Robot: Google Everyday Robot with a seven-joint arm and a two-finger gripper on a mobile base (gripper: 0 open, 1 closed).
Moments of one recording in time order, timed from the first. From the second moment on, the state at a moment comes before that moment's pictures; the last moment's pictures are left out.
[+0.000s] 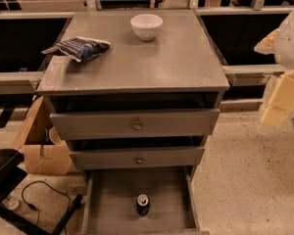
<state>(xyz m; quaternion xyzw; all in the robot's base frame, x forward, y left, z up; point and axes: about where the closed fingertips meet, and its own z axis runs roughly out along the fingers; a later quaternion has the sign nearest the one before) 0.438 -0.217 0.977 -0.60 0.78 -0.03 0.16</state>
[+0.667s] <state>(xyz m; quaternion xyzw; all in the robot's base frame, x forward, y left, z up) 0.437 -0.214 0.982 -0.60 0.78 -0.05 0.17</state>
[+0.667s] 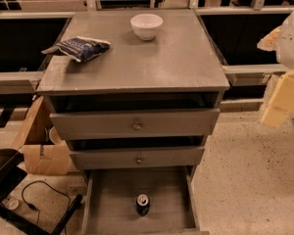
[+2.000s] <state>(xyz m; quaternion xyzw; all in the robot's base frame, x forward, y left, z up) 0.441 -0.211 0.734 -0.52 0.72 0.20 0.41</state>
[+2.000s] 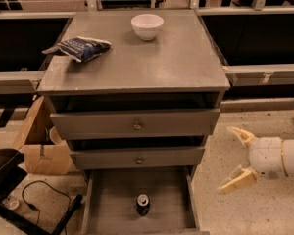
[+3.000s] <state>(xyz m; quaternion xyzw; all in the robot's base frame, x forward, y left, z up) 0.456 -0.192 0.701 -0.50 0.70 0.25 0.45</state>
